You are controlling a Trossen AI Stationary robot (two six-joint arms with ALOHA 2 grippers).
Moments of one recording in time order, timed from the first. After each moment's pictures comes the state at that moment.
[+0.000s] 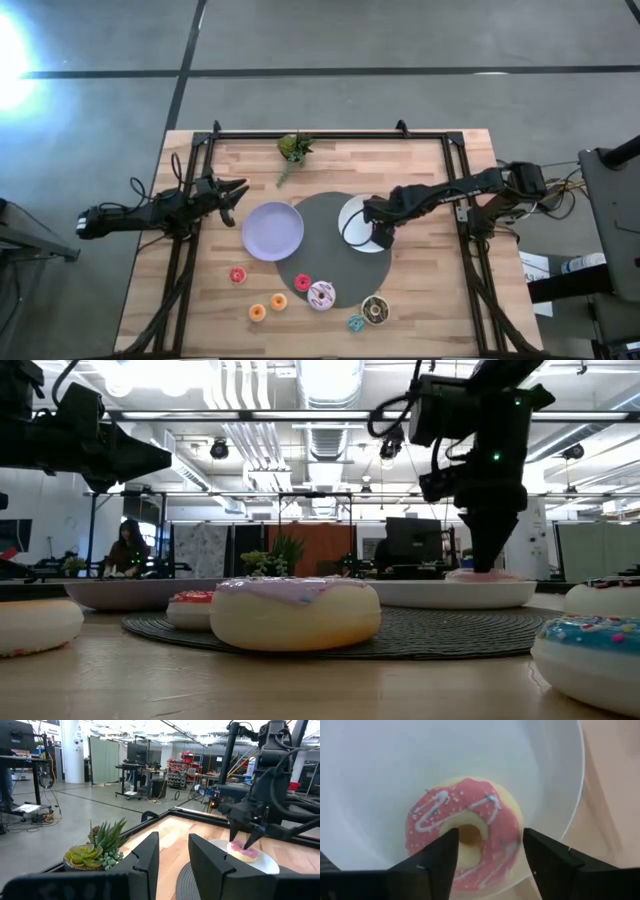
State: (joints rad) left arm 0.04 0.03 0.01 0.06 -0.44 -0.06; right arm 0.02 1.58 0.92 -0.77 0.18 0.50
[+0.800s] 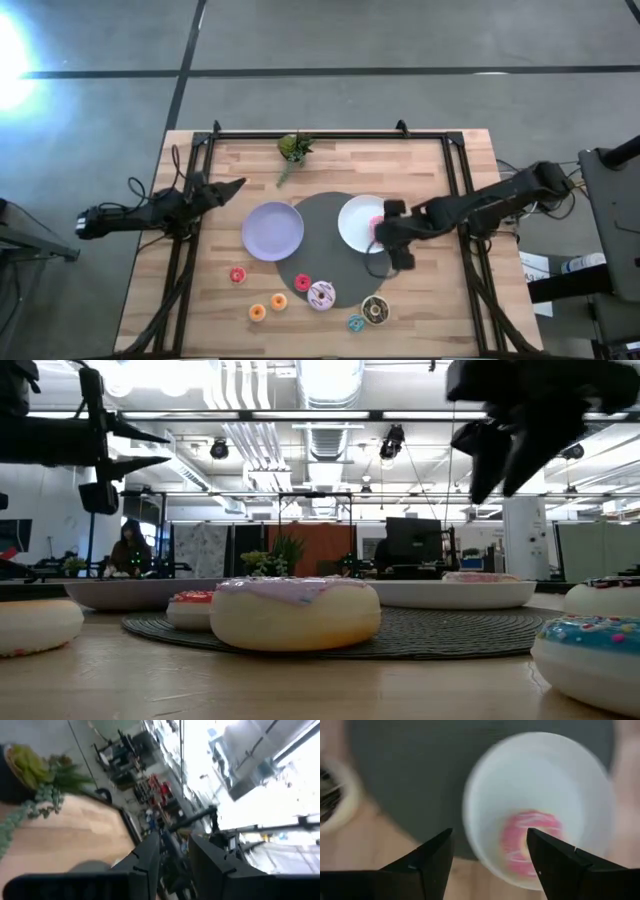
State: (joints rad) left arm 0.04 0.05 0.01 0.14 -0.44 -1.03; right arm 0.29 1.38 0.98 -0.78 0.13 0.15
